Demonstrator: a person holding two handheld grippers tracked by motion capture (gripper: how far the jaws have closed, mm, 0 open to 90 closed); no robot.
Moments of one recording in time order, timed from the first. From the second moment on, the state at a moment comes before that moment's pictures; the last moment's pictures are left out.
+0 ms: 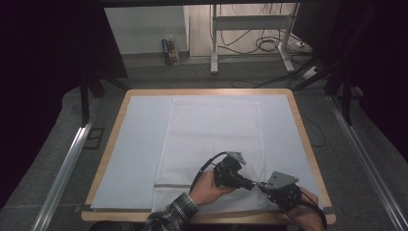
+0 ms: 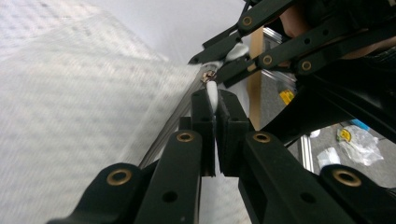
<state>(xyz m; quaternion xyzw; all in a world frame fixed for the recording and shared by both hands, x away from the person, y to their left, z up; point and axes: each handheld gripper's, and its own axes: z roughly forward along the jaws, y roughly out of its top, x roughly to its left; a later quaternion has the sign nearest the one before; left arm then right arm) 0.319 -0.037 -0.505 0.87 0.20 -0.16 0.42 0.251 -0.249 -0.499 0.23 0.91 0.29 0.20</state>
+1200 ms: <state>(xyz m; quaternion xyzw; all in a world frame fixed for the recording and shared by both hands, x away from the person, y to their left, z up) 0.311 0.014 -0.503 0.87 0.22 -0.13 0.42 0.252 -0.254 -0.498 0.24 0.91 0.30 0.19</state>
